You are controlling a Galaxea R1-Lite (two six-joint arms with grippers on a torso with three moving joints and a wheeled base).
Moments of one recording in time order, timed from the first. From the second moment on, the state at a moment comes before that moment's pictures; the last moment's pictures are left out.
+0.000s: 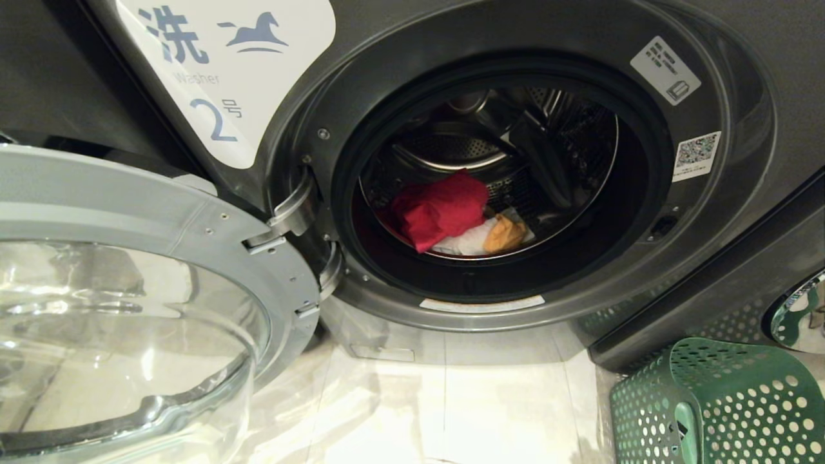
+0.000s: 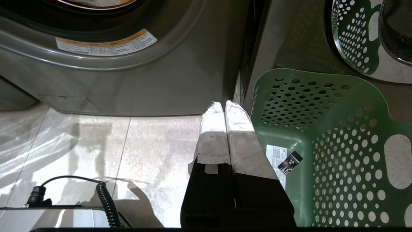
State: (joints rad) left arm 0.00 0.00 0.00 0.00 0.00 0.00; right arm 0.01 0.00 0.00 -0.01 -0.02 0.03
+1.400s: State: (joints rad) left arm 0.00 0.00 0.00 0.00 0.00 0.00; right arm 0.01 0.00 0.00 -0.01 -0.02 0.01
